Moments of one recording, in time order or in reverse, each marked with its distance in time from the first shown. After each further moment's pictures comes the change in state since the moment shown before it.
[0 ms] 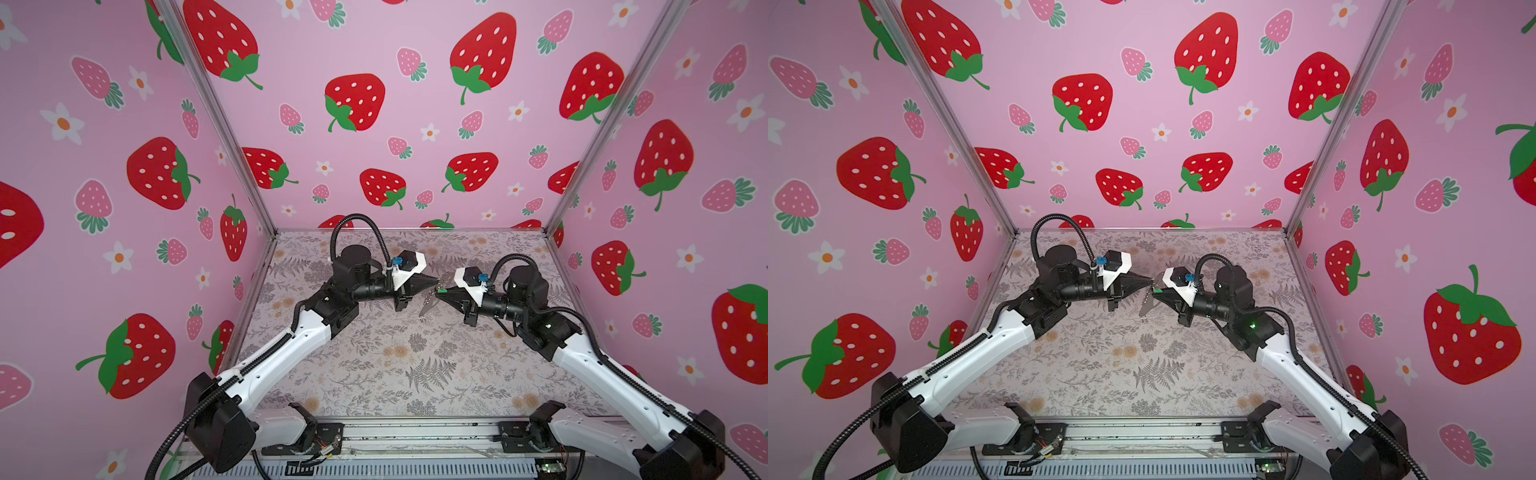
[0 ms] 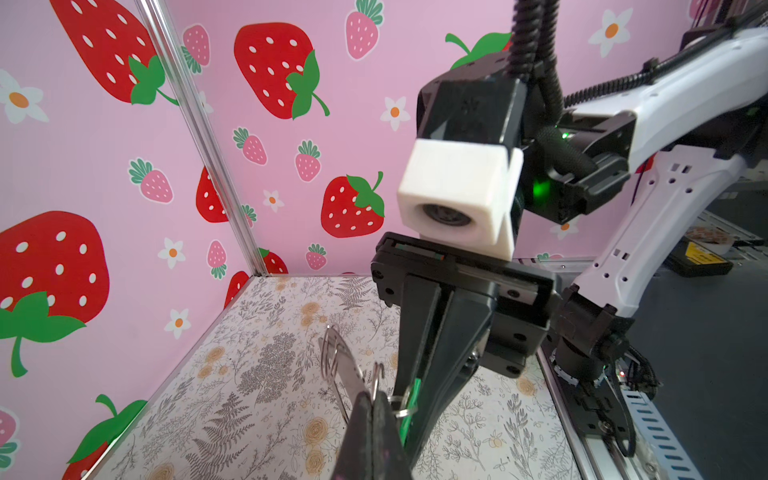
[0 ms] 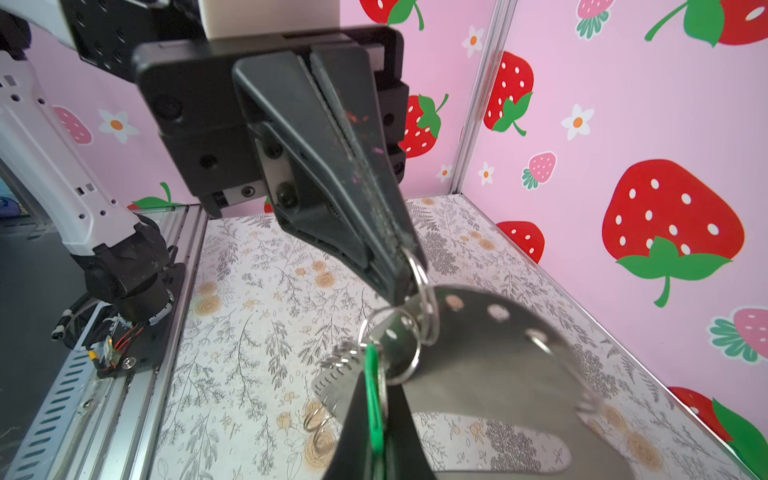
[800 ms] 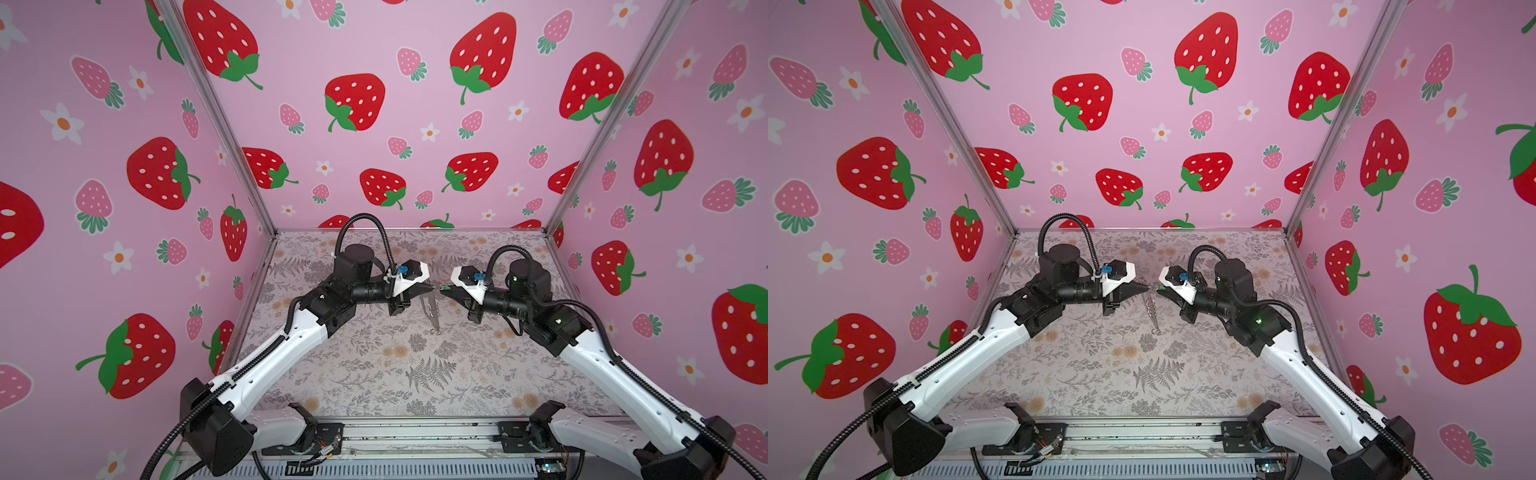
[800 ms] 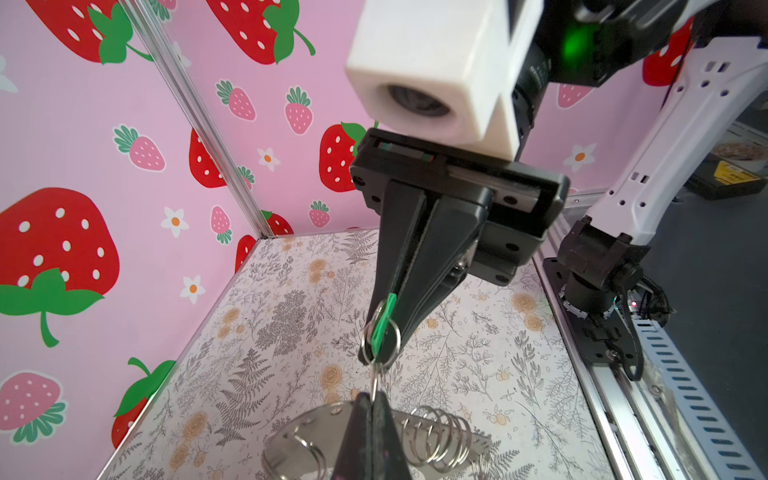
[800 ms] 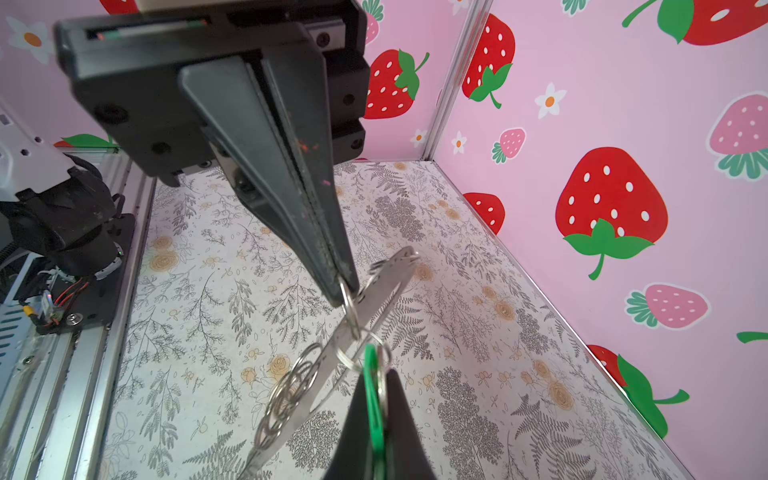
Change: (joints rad) left arm -0.005 -0.006 0.078 -0.280 -0.059 0.196; right arm 0.009 0.006 0.132 -0.233 0.132 -0.167
